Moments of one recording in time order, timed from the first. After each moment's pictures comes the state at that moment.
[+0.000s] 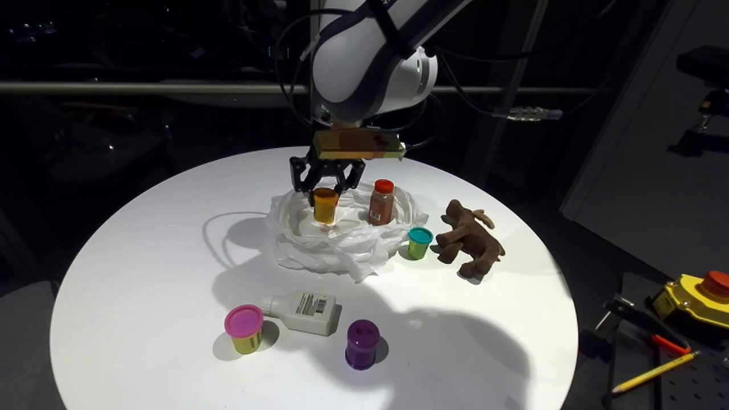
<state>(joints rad) 0.16 0.75 -0.05 -1.63 0.07 2.53 0.47</state>
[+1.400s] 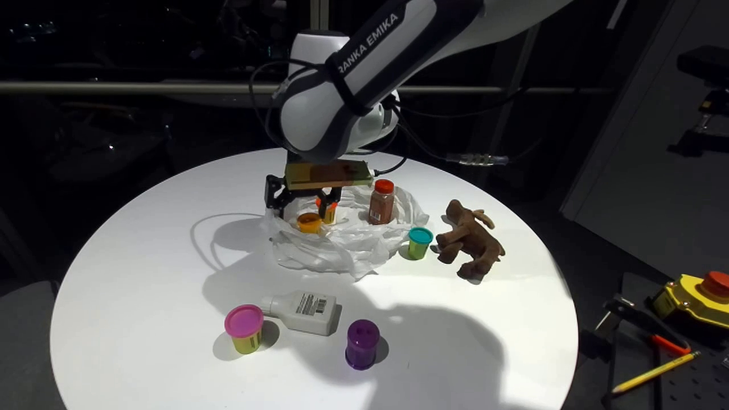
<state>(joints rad) 0.22 0.95 -0.08 -1.41 0.06 2.53 0.52</state>
